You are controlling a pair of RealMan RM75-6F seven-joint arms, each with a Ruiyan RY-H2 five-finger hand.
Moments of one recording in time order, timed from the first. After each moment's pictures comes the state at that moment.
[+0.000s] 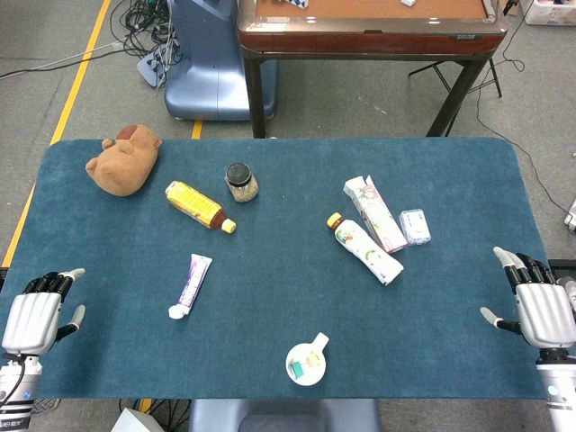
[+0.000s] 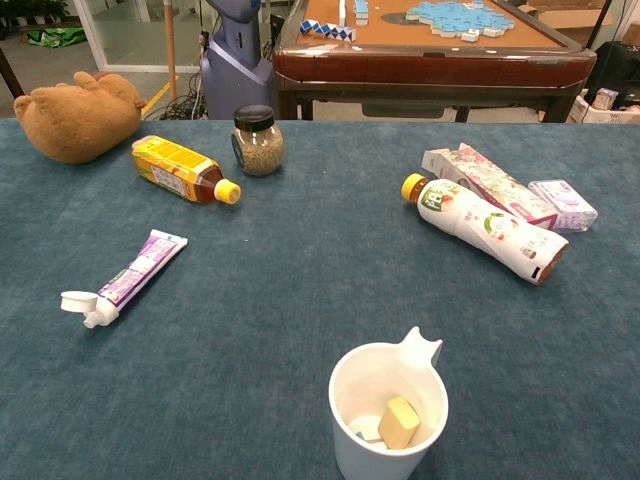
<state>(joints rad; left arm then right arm) -0.16 -1.20 -0.08 -1.60 1.44 1.45 0.22 0.09 -1.11 0.09 -1.62 -1.44 1.45 -0.11</state>
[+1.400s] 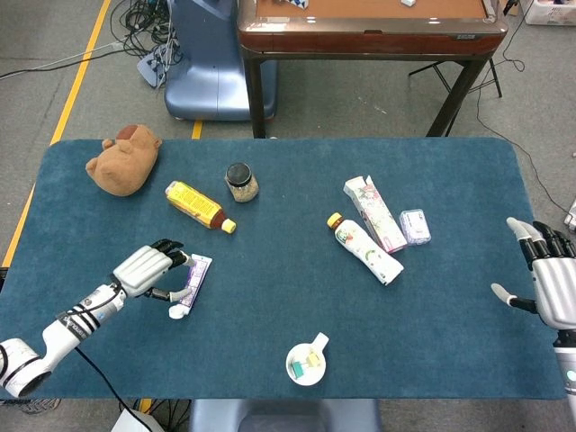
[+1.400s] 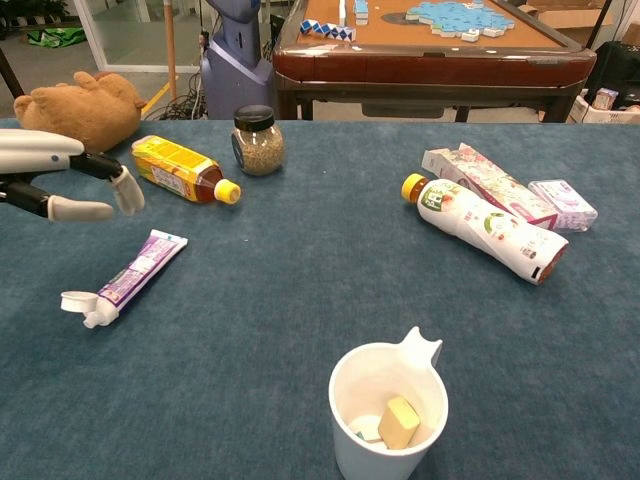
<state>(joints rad) -0.70 -1.23 -0.04 -1.35 1.72 0.87 -0.34 0.14 -0.92 0.15 -1.81 -1.41 1.45 -0.16</state>
